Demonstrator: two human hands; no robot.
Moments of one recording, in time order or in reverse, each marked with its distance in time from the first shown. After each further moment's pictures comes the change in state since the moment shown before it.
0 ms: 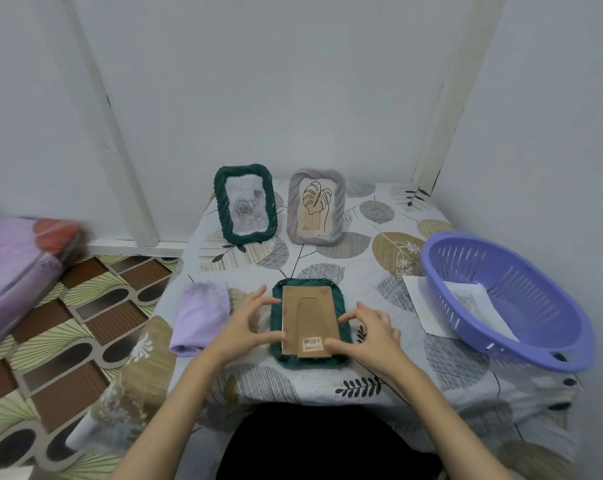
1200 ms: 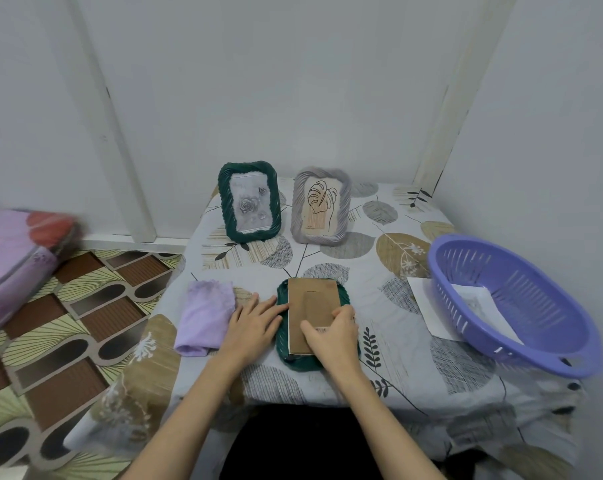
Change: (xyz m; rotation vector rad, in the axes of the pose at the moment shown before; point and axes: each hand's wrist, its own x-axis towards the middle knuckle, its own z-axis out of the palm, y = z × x) left_hand 0.013 -0.013 0.015 0.592 0.008 -0.084; right_hand 0.011 -0.066 0.059 0.326 0.329 0.183
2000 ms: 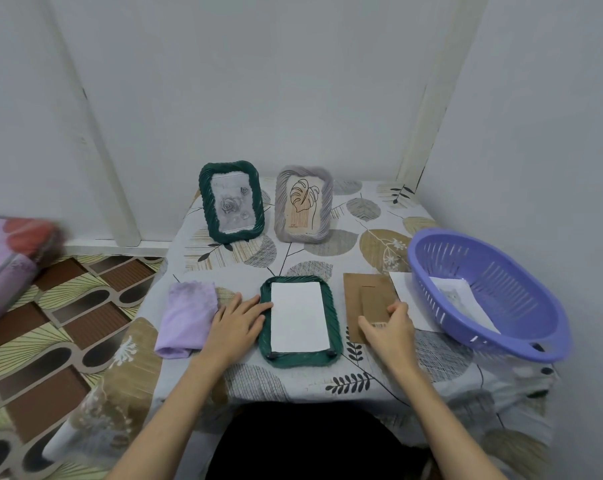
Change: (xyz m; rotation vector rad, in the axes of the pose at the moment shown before) left_hand 0.002 0.000 0.004 0.039 0.035 0.004; right_hand 0.037 0.068 -0.087 -0.154 0.155 0.031
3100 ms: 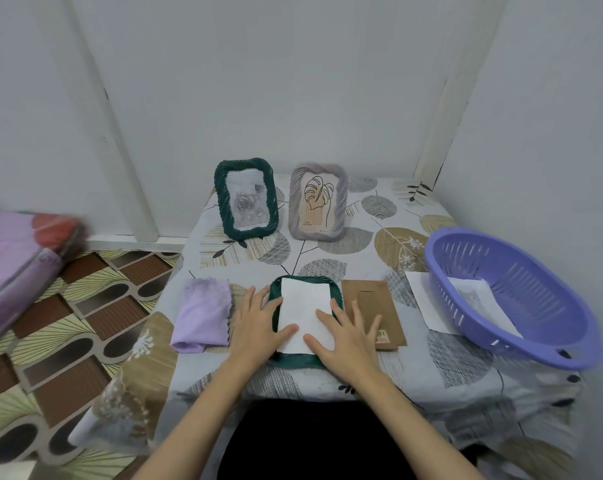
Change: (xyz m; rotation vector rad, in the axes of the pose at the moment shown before) left_hand -0.008 0.022 0.005 -0.101 0.188 -0.050; right_hand -0.029 -0.019 0.066 -0.522 -0.303 -0.457
